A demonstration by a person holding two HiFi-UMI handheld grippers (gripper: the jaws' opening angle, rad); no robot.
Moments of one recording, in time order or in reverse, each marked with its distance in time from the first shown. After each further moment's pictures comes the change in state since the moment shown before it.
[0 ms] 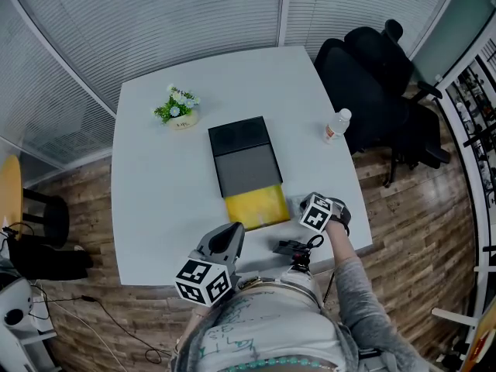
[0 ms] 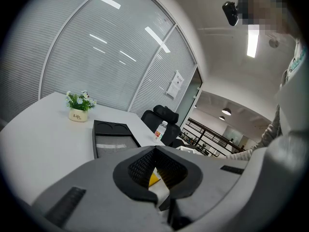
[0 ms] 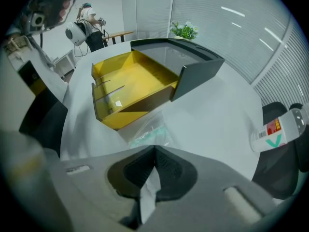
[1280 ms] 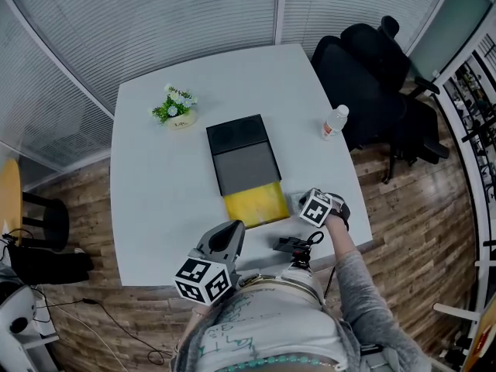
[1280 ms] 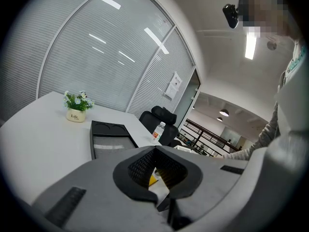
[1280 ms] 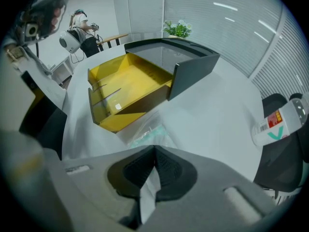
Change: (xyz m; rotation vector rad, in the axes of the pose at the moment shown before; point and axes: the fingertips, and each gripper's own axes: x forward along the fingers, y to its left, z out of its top) left arm -0.003 -0.004 0.002 0.000 -0.012 -0.027; right arm -0.001 -0.002 0.003 0.061 -0.008 0.016
